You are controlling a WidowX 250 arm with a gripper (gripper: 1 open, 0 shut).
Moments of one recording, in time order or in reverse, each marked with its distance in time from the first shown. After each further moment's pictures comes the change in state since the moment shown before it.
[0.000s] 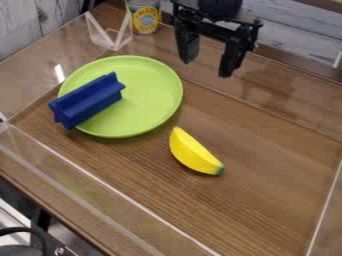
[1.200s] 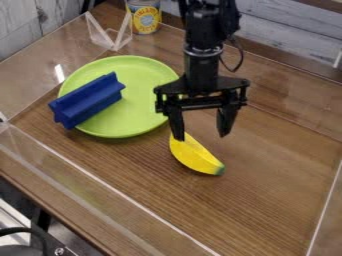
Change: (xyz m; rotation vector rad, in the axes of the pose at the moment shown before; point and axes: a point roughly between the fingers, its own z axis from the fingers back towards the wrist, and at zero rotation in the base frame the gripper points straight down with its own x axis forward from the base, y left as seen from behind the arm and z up) arm -0.031 -0.015 -0.072 -0.054 0.058 0.759
